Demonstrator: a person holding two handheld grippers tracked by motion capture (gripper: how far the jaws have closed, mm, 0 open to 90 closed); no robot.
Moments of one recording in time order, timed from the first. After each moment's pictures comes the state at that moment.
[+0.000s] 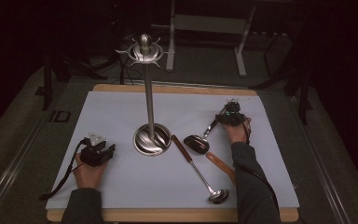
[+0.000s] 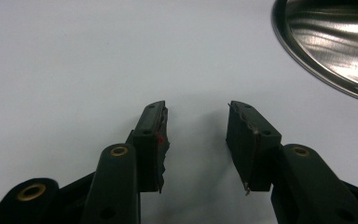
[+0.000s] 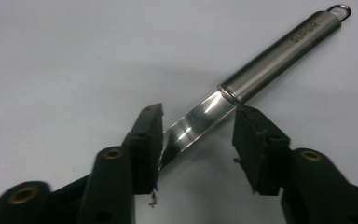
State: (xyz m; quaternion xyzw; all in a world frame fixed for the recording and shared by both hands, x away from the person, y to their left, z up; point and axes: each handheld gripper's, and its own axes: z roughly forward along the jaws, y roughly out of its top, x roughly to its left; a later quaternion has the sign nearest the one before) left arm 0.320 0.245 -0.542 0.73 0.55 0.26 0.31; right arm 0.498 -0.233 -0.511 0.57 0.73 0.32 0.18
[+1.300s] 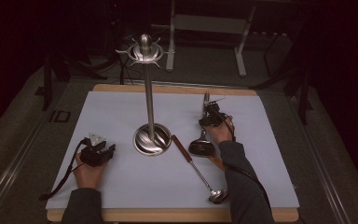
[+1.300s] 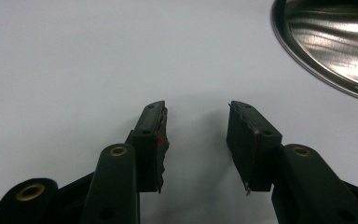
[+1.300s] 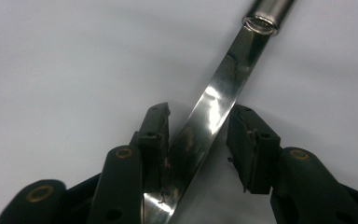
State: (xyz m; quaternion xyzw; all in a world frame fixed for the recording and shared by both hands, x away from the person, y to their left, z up) left arm 0.320 0.245 -0.542 0.73 0.55 0.26 0.31; right arm 0.500 -0.166 -0.514 0.53 0.80 0.25 0.13
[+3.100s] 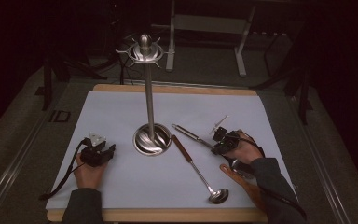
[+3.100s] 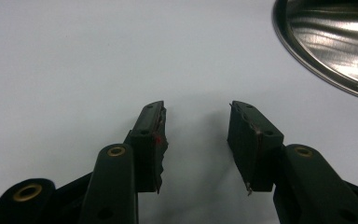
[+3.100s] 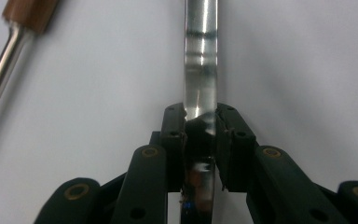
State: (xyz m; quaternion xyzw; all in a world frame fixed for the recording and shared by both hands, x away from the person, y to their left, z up) left arm 0.320 0.244 -0.543 0.73 0.55 0.27 0.31; right arm 0.410 -0.204 -0.499 0.27 0.95 0.15 0.05
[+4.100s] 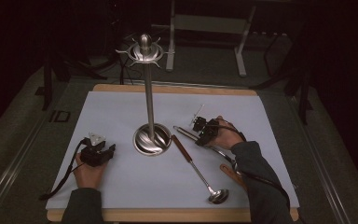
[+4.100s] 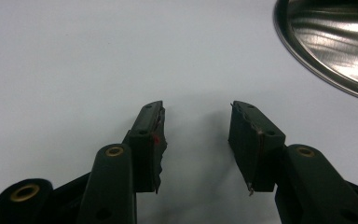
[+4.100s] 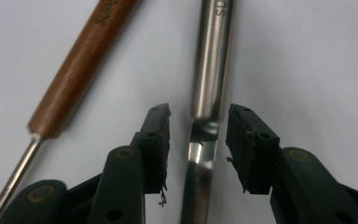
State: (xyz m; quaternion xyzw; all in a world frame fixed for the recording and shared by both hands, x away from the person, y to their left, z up) left arm 0.321 0.245 -0.542 0.73 0.55 0.27 0.31; right arm 0.439 -0.135 -0.482 0.21 0.97 0.11 0.07
